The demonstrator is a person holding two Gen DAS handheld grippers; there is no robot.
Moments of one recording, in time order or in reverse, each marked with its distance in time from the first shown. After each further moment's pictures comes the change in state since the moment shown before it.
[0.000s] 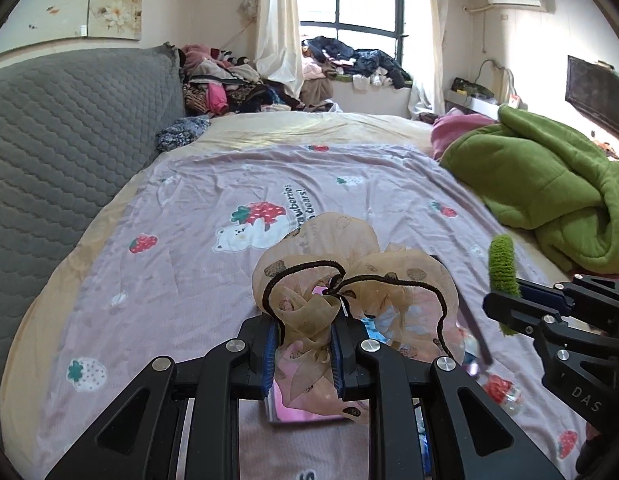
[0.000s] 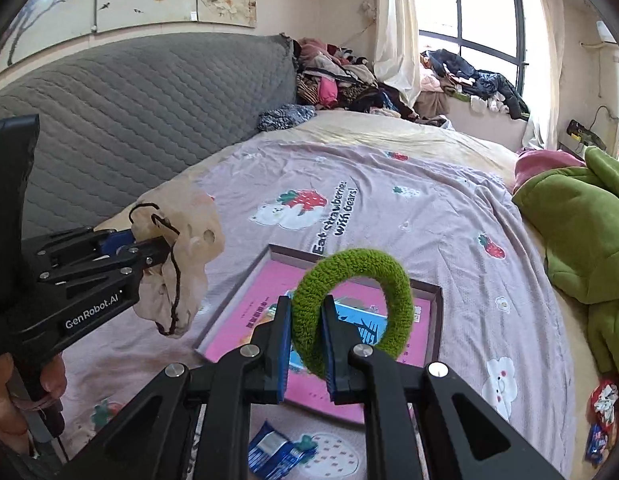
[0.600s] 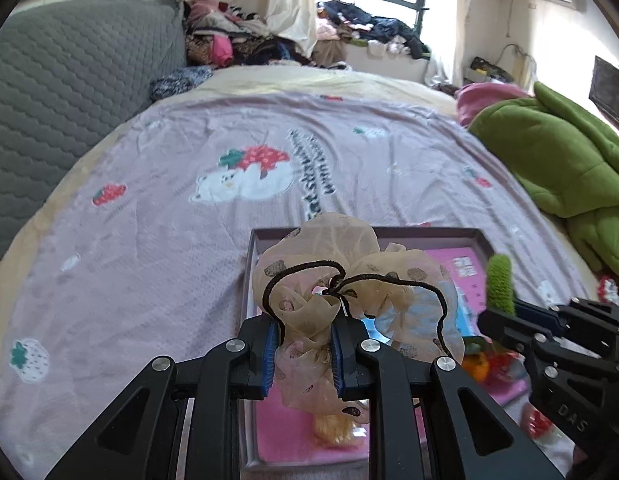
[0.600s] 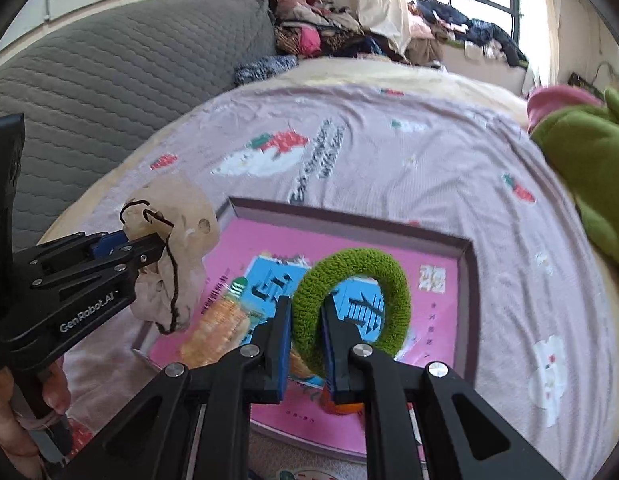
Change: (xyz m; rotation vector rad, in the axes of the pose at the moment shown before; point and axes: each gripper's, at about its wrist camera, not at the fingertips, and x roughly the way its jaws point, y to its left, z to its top) left arm 0.129 0.006 -0.026 -0.077 0.130 -0.004; right arm 0.119 -0.034 -0.024 0.098 0.168 0.004
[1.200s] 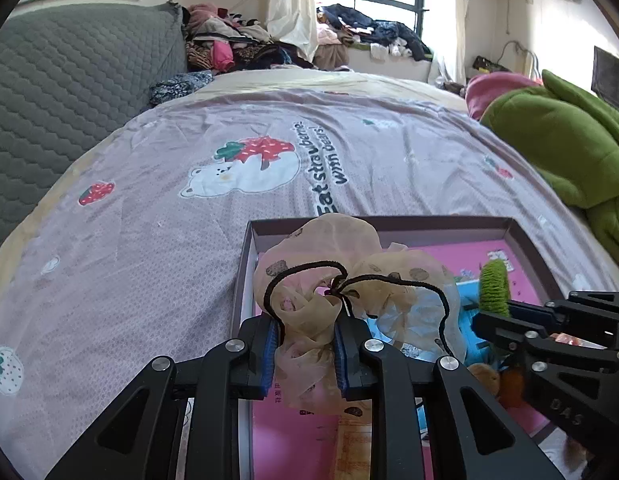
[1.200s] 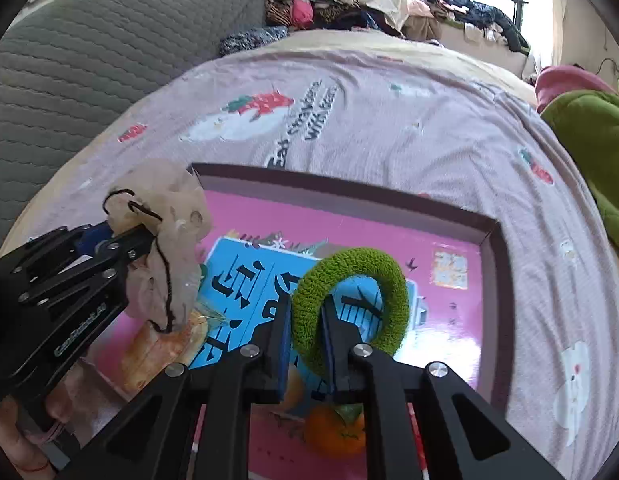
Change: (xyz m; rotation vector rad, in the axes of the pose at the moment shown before) left arm 0.048 -0.001 -0.019 0.040 -0.043 0.037; right arm 0.065 -0.005 -0.001 -0.013 0.088 -0.043
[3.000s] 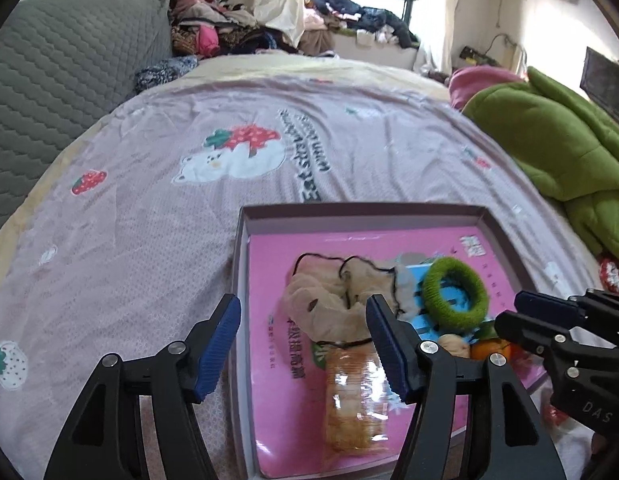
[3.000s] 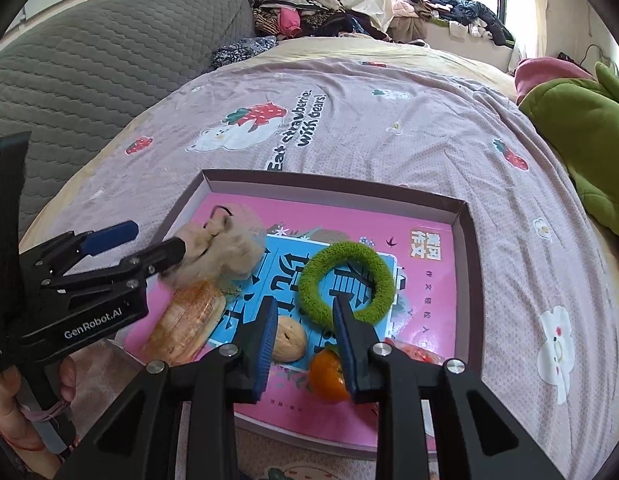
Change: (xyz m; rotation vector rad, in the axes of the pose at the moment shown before) left arm -0.032 0.007 0.001 -0.008 0.056 -0.095; right arm -0.059 -0.003 -0.018 0.048 -0.033 -0.009
